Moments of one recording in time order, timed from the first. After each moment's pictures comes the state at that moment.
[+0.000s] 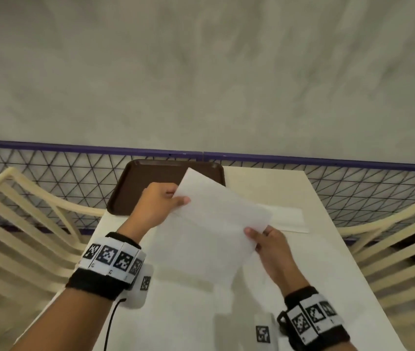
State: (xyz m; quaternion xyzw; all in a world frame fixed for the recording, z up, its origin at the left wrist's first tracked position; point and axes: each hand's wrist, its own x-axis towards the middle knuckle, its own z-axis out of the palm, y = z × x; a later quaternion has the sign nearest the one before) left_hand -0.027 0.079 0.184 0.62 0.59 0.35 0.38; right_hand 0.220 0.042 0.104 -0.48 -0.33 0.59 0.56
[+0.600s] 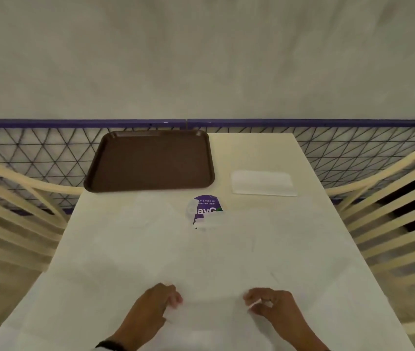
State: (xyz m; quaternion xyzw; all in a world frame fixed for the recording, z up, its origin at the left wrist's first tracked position) left_hand -0.031 -0.064 -0.027 0.73 0.54 0.13 0.41; right_hand 0.276 -0.089 -0.012 -0.64 -0.53 0.48 0.27
